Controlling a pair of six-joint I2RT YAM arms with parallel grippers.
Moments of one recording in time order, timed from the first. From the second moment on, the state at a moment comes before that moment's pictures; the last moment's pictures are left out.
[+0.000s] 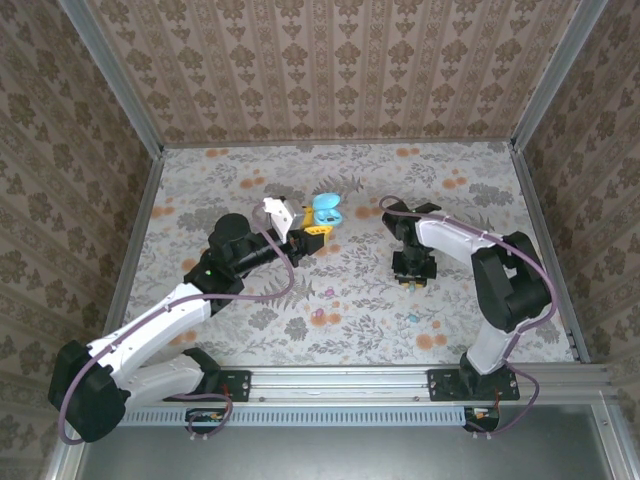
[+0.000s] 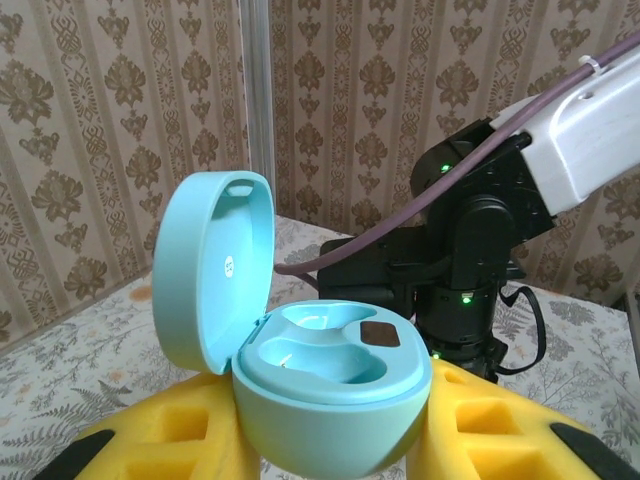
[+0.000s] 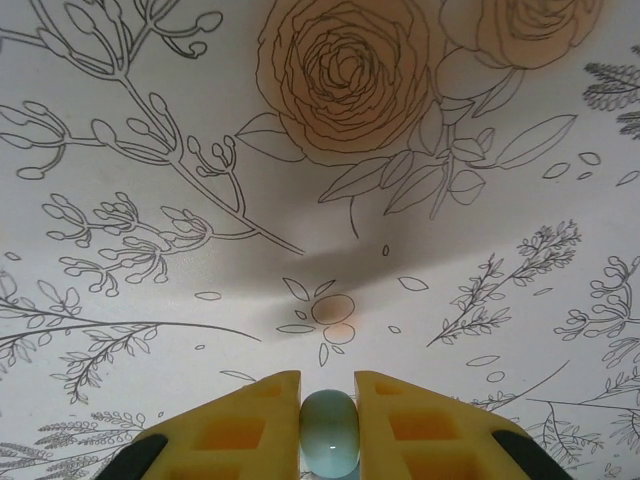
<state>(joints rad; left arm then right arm) -0.72 1.04 0.72 0.30 0.43 -0.01 0.41 1.75 1.14 -1.08 0.05 0.64</state>
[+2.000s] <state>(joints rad) -0.73 1.23 0.75 0.37 0.54 0.02 0.74 1.42 1.55 -0.91 0.13 0.35</state>
